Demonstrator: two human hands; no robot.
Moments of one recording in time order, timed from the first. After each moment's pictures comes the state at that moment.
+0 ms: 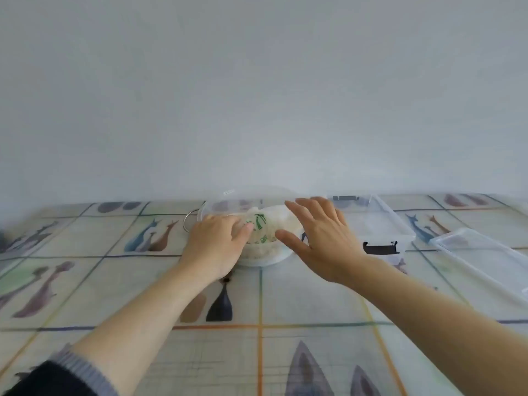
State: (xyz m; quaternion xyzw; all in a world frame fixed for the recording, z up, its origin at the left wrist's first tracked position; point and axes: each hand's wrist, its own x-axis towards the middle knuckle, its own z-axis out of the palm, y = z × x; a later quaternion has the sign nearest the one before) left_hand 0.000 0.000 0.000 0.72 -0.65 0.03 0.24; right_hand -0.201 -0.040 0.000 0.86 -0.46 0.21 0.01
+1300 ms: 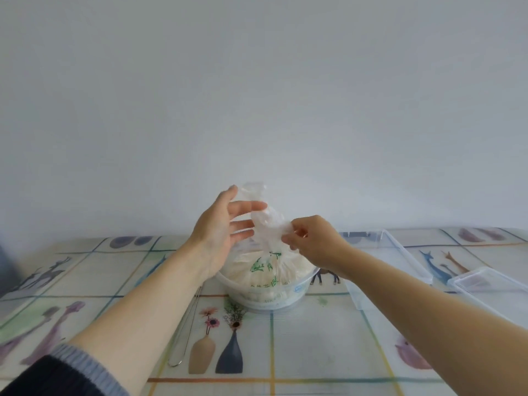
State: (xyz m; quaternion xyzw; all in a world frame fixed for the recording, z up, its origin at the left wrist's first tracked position) left_hand 0.005 -0.025 0.081 0.52 -0.46 -0.43 0.58; right_hand -0.169 -0.083 0.051 0.77 -0.47 0.31 -0.32
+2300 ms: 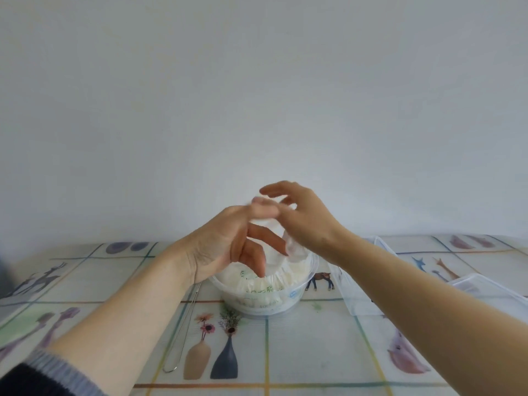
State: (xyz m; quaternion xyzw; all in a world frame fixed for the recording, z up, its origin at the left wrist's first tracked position) left_hand 0.000 0.003 0.108 0.40 -0.62 -0.54 0.41; right_hand -0.159 -0.053 0.106 0.76 -0.36 0.43 -0.33
